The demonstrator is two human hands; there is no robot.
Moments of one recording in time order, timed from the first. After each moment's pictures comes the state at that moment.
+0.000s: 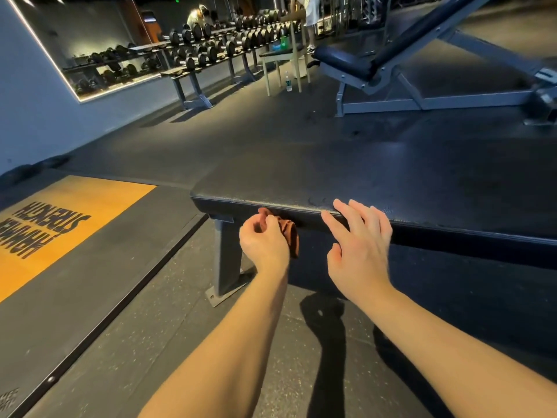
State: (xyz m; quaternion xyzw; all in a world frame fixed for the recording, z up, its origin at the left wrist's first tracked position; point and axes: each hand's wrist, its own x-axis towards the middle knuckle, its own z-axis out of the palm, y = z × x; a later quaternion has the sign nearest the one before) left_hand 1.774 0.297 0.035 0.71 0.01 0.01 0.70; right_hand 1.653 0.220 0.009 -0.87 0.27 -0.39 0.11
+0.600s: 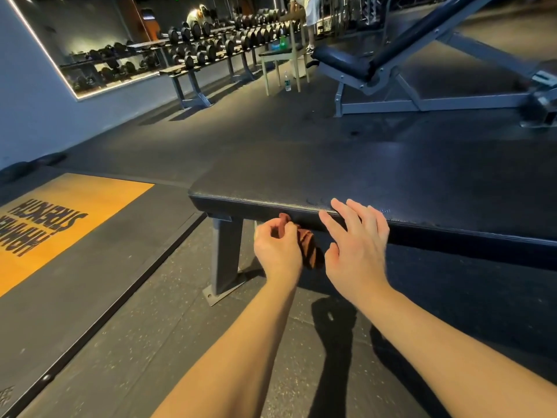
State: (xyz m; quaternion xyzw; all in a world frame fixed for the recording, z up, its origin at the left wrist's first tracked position) left_hand 1.753 0.293 0.022 0.76 -0.08 0.00 0.65; right_hand 1.653 0.219 0.009 -0.87 0.27 -0.39 0.10
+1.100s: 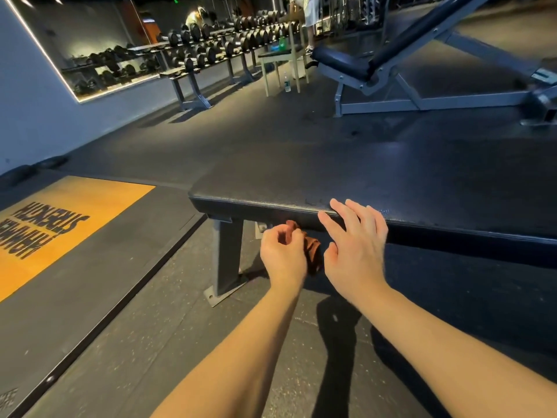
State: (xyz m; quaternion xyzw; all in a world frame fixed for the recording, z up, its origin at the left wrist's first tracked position) left_hand 1.748 0.291 0.008 0.77 -0.10 -0.02 0.62; right_hand 1.655 0.220 0.009 -0.87 0.28 -0.39 0.11
